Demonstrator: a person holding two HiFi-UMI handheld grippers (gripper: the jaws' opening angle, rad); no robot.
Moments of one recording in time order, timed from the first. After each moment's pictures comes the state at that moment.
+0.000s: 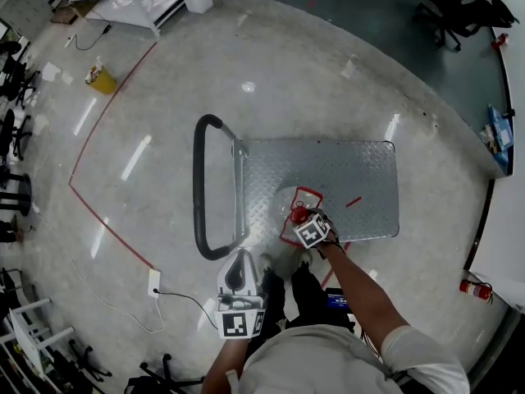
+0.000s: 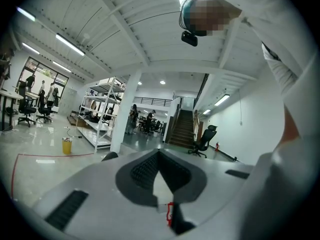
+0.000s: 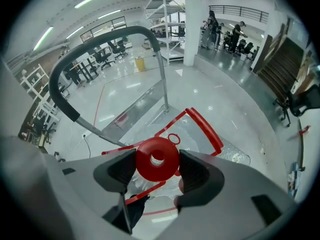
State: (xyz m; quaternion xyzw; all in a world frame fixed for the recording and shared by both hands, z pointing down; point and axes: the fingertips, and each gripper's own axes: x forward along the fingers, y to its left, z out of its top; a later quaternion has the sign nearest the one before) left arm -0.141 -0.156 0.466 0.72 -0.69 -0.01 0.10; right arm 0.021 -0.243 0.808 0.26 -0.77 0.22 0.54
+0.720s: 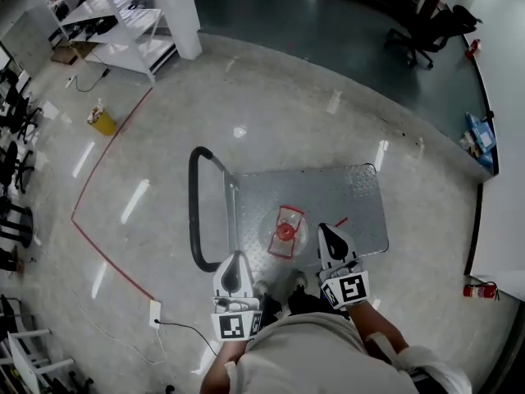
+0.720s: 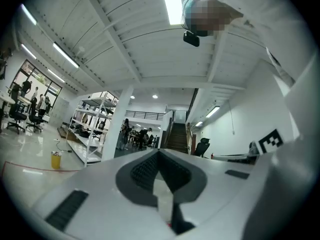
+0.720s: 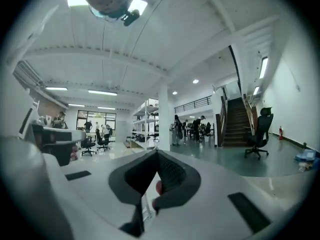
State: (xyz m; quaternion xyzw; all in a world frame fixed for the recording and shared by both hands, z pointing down) left arm -0.114 -0.152 0.382 0.74 -0.67 -0.07 0.03; right arm 0.072 -0.229 0.395 0.47 -0.88 0.02 0.02
